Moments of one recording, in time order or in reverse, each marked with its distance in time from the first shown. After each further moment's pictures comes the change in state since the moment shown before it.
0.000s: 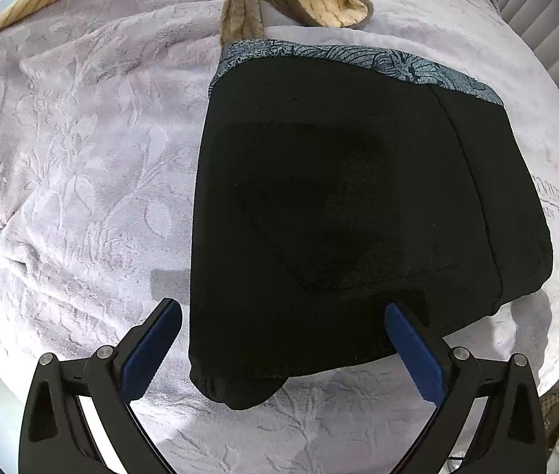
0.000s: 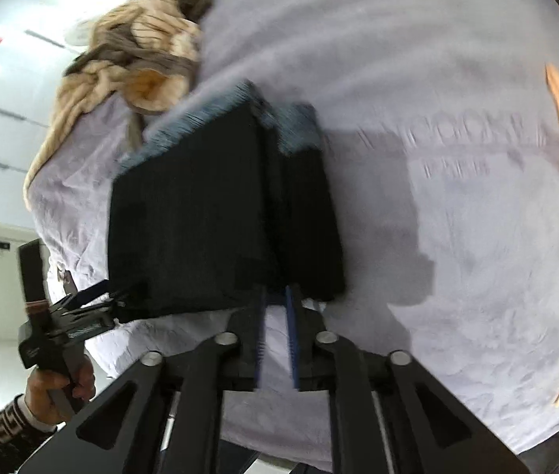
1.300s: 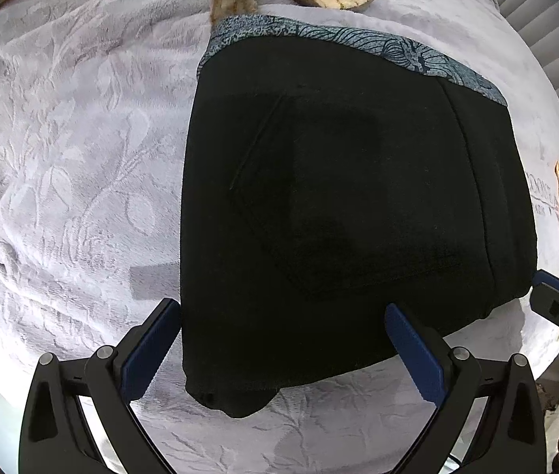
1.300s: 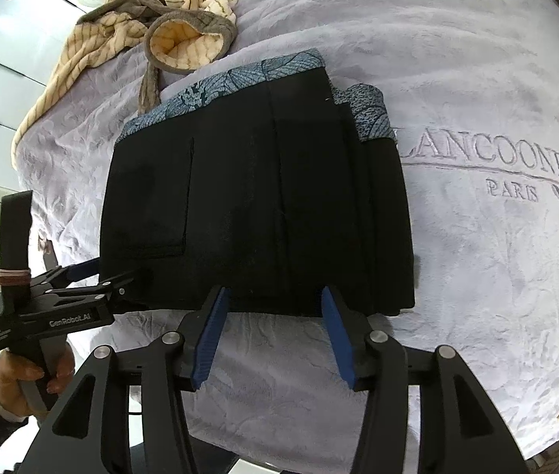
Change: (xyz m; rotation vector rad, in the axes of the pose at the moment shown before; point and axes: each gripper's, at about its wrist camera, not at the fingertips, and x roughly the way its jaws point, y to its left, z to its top) left arm 0.009 0.020 0.034 -0.018 0.087 -0.081; right arm 0.040 0.035 0.002 -0.065 0.076 -0.036
